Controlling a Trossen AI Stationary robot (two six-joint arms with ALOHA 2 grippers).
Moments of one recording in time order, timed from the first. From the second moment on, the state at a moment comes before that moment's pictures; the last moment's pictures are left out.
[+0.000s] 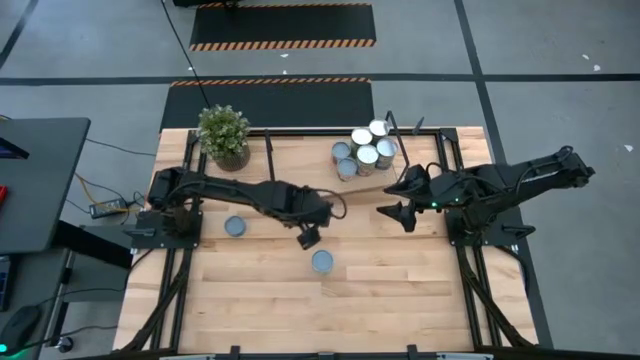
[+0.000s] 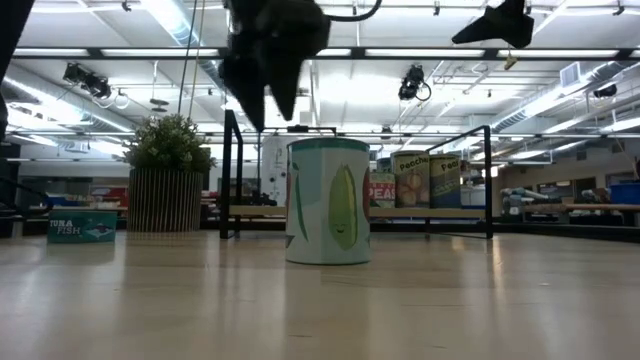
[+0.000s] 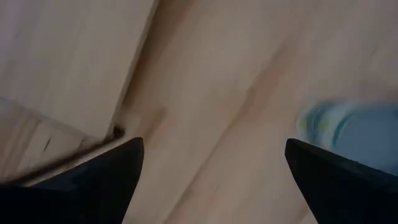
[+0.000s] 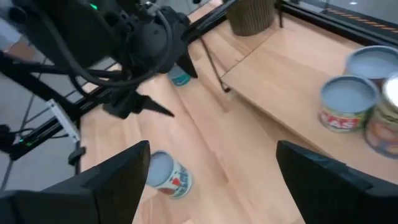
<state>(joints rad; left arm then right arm) -0.11 1.87 1.66 -1.15 -0.23 -0.64 0.25 0.91 0.93 -0.55 0.37 0.68</state>
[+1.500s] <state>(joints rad) -0.56 1.84 1.66 -1.24 -0.43 -0.80 0.37 1.24 0.93 -0.25 0.15 0.61</state>
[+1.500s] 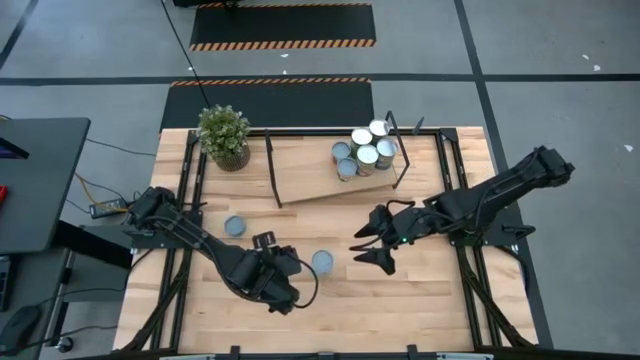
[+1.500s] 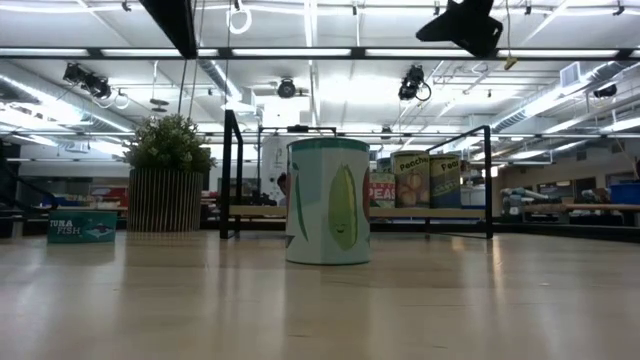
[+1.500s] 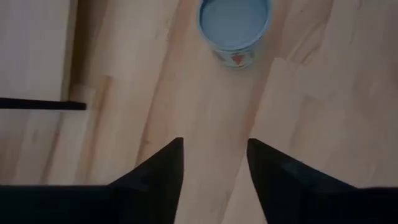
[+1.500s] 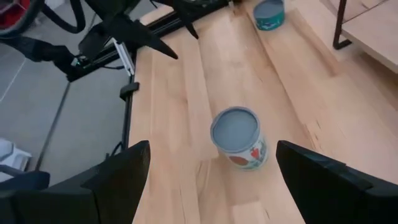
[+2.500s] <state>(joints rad) -0.68 1.45 1.44 -1.33 -0.67 -0.77 0.32 1.69 1.42 -0.51 0.16 0.28</state>
